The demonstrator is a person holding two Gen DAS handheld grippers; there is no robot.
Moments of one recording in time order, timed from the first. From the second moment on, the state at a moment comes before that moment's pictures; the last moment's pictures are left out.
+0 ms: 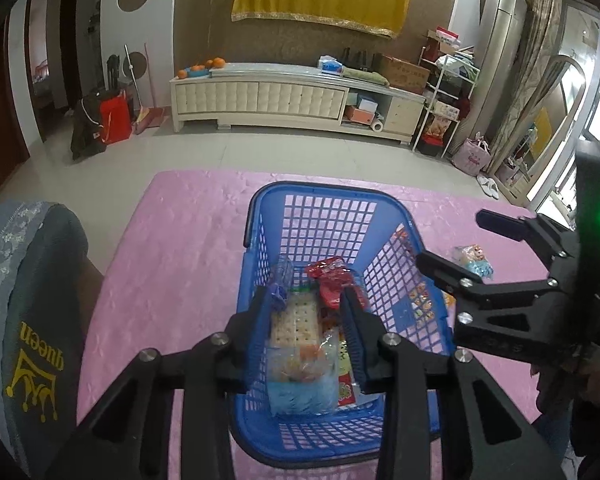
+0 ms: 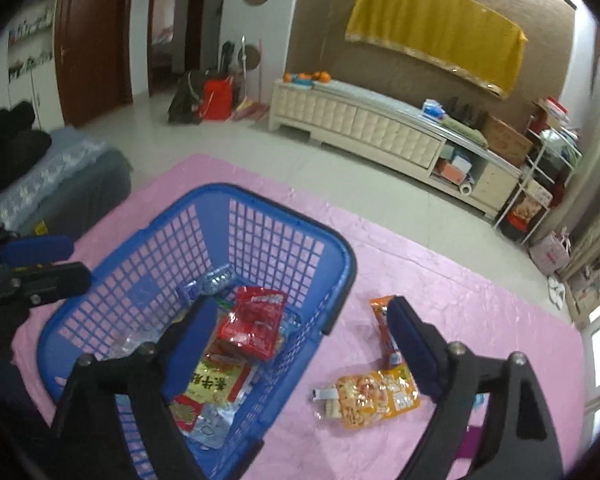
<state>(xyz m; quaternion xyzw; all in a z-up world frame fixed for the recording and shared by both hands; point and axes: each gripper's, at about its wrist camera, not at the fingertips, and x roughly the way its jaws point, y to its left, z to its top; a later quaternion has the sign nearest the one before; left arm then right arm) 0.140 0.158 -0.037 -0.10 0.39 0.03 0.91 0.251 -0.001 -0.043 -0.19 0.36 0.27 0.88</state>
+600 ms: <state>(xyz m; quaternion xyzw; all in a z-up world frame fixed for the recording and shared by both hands) 0.087 0.099 -0.013 -0.08 0.37 0.03 0.92 0.189 -0.065 0.005 -0.13 0.35 0.28 0.88</state>
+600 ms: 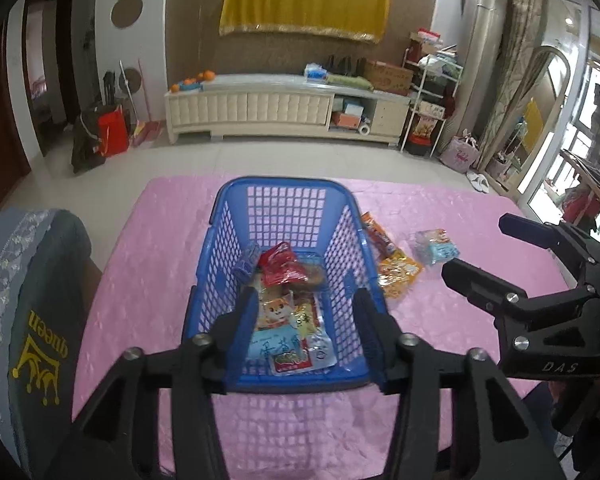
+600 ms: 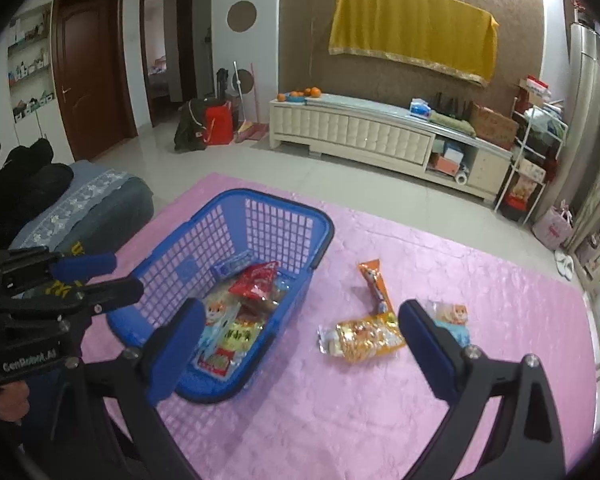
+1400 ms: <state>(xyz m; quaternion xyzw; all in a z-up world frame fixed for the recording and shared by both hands) 0.061 -0.006 0.014 0.00 0.34 -0.02 0.94 0.150 -0.180 0.023 -0.09 0.32 0.18 0.92</state>
